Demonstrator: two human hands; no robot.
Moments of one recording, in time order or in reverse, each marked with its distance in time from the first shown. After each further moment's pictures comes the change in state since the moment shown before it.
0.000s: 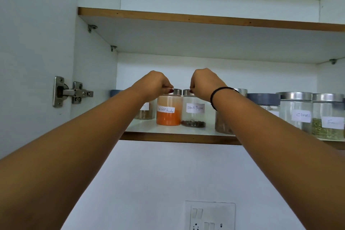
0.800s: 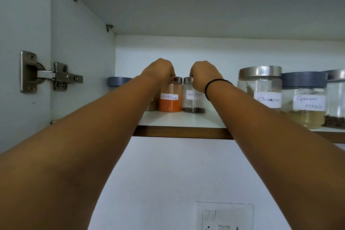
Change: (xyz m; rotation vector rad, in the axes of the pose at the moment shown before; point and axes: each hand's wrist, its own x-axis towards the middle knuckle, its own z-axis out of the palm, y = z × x) left_hand 0.063 -0.043 0.052 0.200 -0.057 -0.161; right_hand 0.041 -0.007 0.072 -0.009 -0.011 0.037
